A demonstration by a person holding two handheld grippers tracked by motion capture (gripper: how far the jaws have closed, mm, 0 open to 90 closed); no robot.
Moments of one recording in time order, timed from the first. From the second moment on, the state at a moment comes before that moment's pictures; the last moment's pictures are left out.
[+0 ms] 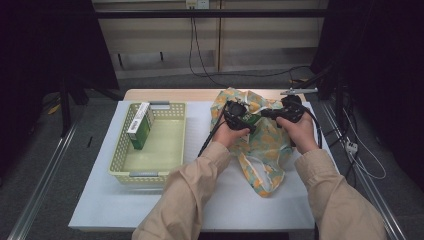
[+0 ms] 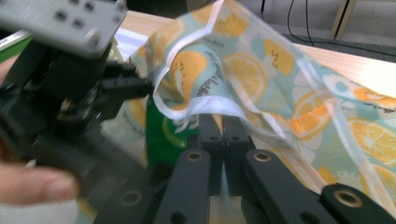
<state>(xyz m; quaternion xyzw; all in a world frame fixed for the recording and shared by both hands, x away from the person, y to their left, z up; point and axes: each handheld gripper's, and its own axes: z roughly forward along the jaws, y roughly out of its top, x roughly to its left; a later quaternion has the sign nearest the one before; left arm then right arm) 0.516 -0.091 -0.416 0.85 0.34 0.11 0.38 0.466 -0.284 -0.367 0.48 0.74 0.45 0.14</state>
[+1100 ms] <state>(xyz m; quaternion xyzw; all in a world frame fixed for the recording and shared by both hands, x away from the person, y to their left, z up) 0.478 -0.033 -0.381 0.85 0.33 0.08 0.41 0.454 -0.267 -0.354 0.47 0.75 0.45 0.15</state>
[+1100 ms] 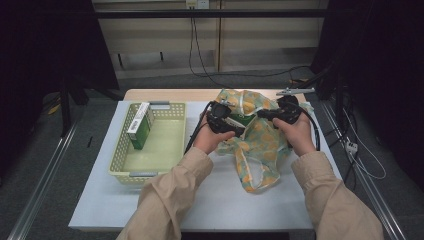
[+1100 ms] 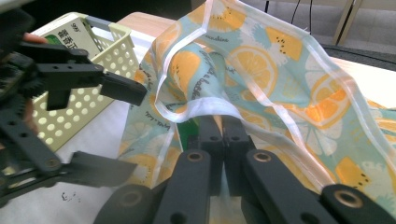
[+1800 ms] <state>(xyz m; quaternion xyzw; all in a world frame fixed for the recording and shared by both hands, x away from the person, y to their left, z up) 0.447 0.018 -0.348 0.85 0.30 0.09 0.42 0.445 -0.262 -0.350 0.46 0.75 0.45 0.15</state>
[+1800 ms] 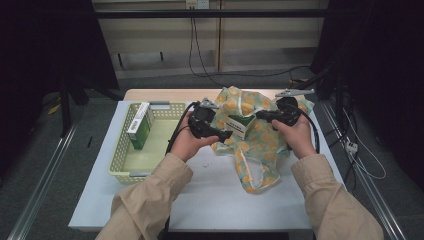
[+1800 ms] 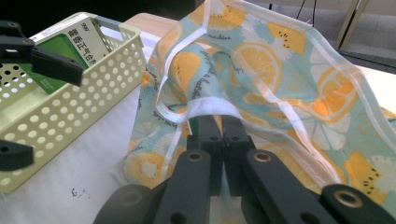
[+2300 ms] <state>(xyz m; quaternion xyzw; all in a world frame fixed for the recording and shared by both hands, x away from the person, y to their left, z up) 0.443 0.066 -0.342 0.86 0.31 0.11 0.39 0.446 -0.269 -0.358 0.47 0.75 0.45 0.15</state>
